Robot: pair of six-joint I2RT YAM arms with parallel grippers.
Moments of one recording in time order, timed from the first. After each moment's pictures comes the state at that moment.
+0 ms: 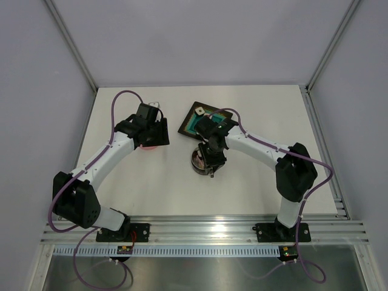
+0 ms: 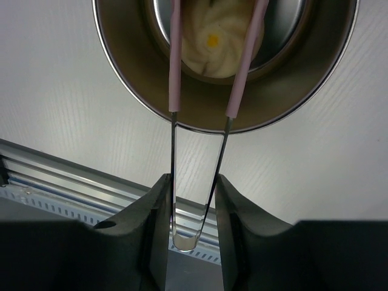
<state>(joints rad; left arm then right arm) -0.41 1.42 1.18 -0.69 -0.05 -0.44 0.79 1.82 1.48 -1.00 -0.09 0.49</state>
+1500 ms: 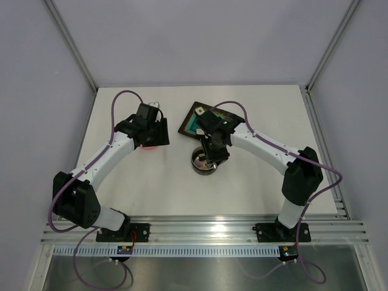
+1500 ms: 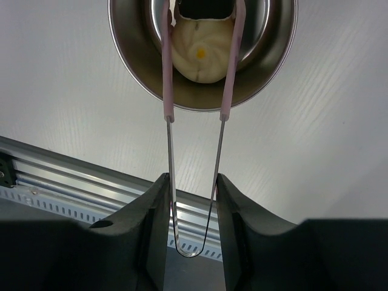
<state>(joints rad) -0.41 1.42 1.18 -0.69 -0.05 -0.44 0.79 1.76 1.55 -1.09 -0.02 0.51</state>
